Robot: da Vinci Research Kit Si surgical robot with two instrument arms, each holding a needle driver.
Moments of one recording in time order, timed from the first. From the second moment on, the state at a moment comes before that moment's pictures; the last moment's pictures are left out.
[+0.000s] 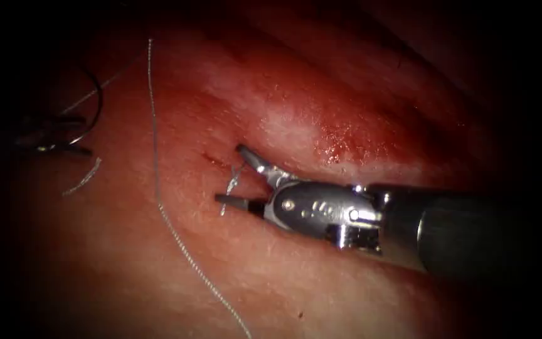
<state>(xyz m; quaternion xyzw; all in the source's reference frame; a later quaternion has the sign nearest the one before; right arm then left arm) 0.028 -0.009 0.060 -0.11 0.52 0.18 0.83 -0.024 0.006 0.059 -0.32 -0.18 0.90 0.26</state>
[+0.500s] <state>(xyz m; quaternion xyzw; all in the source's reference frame) 0.028 -0.009 0.060 -0.10 0.52 0.18 0.83 -0.022 0.004 0.064 -0.27 -0.19 0.91 0.25</state>
